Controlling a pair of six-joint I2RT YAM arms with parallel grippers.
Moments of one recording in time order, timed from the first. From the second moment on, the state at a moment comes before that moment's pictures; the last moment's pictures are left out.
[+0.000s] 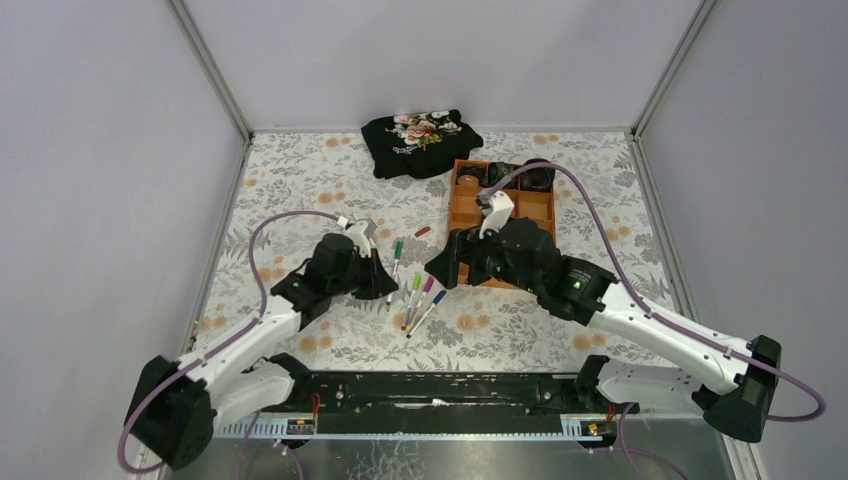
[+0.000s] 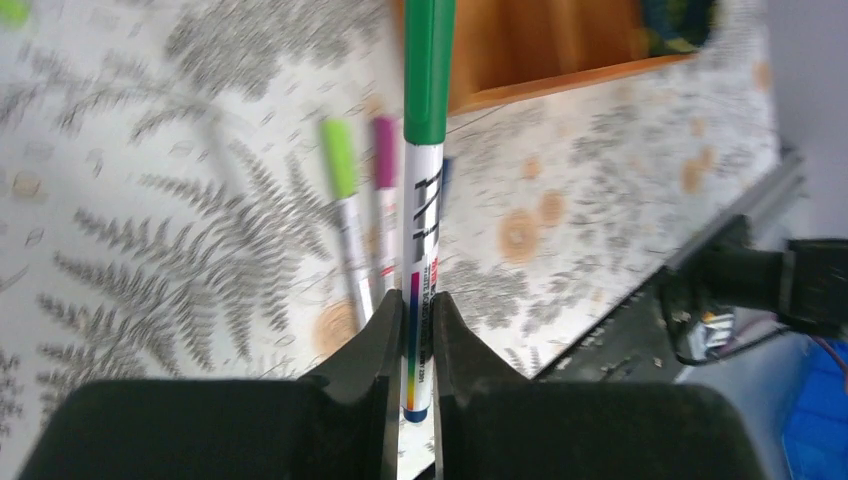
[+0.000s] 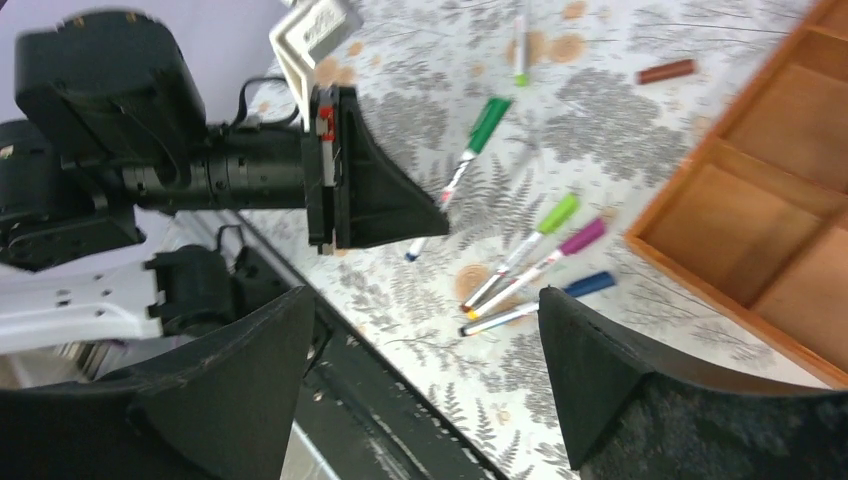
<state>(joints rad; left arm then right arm) -0.54 1.00 0.54 -0.20 0.27 -0.56 0.96 1.06 0.96 -0.31 0.05 0.61</state>
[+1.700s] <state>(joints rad) -0.02 0.84 0.77 -0.31 0.02 -0.35 0.88 2.12 1.63 -0.28 0.10 0.35</state>
